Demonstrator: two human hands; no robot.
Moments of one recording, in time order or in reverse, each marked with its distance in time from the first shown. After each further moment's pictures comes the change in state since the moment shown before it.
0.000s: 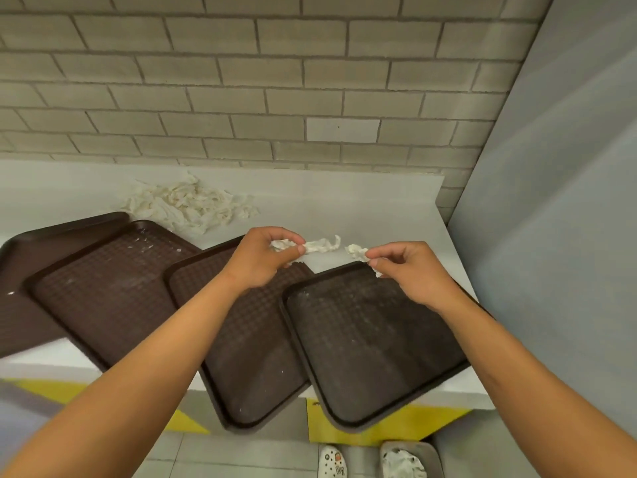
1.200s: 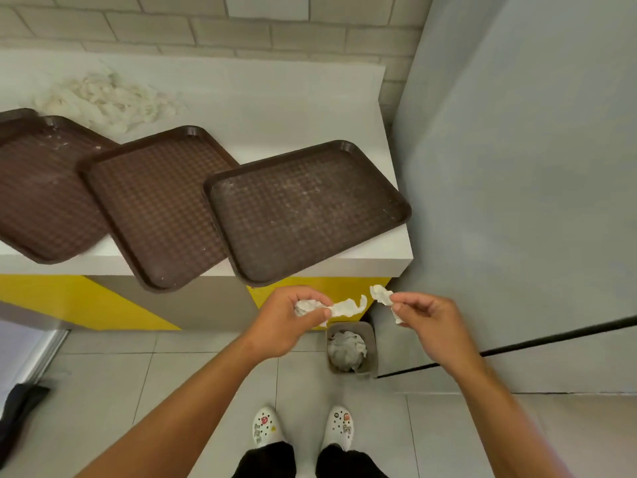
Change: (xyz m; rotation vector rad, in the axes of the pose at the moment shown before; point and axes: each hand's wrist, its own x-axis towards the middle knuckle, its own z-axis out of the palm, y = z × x) left_hand -0.232 -0.016 0.247 -0.226 -0.292 -0.160; right_hand -0.288 0.160 -0.082 0.196 0.172 0.352
